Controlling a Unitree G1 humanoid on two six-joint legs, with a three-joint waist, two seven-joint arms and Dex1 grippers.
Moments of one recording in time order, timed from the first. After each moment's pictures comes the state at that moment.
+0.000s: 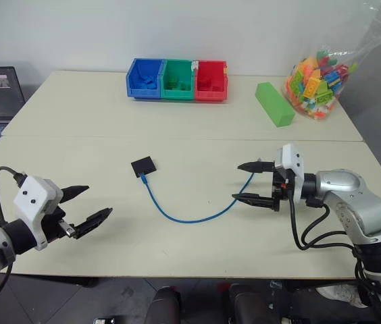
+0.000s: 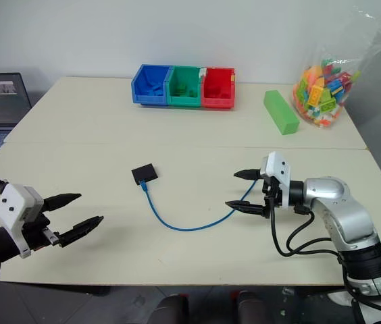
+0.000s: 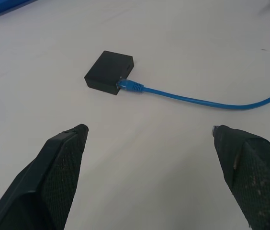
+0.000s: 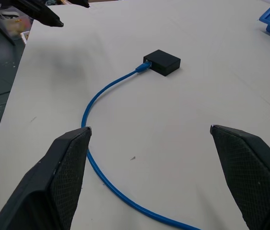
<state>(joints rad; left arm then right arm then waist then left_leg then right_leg) 0.28 0.85 0.58 -0.43 -0.52 0.51 -0.87 -0.45 -0.64 0.12 -0.19 0.44 0.45 1.07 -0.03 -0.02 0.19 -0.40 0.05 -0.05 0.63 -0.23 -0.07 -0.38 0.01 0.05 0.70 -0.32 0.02</state>
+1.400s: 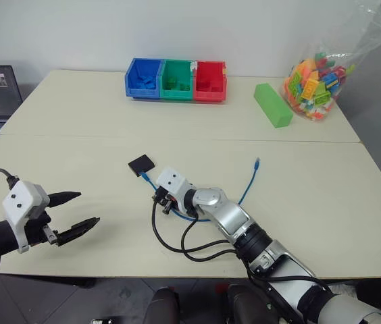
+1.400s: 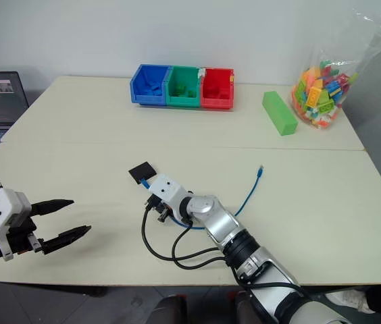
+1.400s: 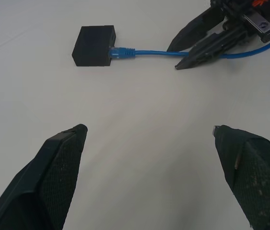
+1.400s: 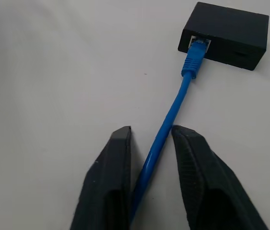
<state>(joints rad) 0.23 0.92 0.56 -0.19 -0.46 0.34 -1.09 -0.73 0.13 0.49 0.48 -0.06 0.39 0.51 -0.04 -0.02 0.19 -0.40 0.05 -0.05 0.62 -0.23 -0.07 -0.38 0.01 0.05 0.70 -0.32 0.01</state>
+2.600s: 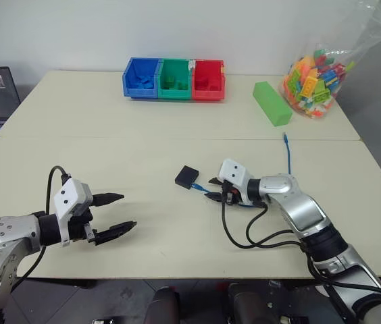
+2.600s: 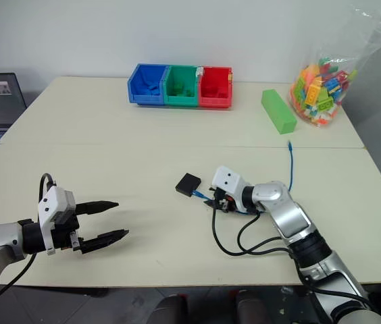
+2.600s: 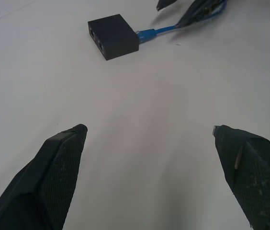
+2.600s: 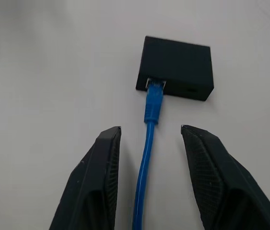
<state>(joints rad) 0.12 0.90 0.34 -0.27 -0.51 0.41 -1.10 -0.61 -0.34 0.37 0.04 0.02 0.49 0.84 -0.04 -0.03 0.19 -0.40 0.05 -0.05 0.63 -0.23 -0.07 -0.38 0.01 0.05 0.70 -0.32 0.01</state>
